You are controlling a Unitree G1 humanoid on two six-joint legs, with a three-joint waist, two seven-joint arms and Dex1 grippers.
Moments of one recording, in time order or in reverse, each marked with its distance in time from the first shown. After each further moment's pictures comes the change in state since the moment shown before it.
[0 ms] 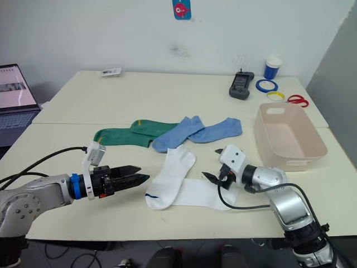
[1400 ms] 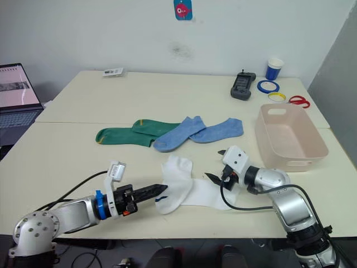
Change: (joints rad) left arm 0.080 -0.316 0.059 -0.098 -0.448 0.271 0.394; right arm 0.017 -0.017 -0.017 0.012 0.001 -0.005 0.001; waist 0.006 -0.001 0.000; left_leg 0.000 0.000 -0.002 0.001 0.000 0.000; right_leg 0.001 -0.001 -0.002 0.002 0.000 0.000
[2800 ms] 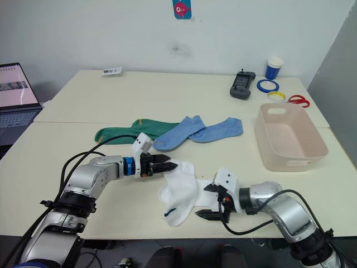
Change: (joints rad) left arm -0.546 0.025 -0.419 0.703 0.994 -0.633 -0.605; right arm 0.028 -0.010 0.117 -0.091 0.240 0.339 0.199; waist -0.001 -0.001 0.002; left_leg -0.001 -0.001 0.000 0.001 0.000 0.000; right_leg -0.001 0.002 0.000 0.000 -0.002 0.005
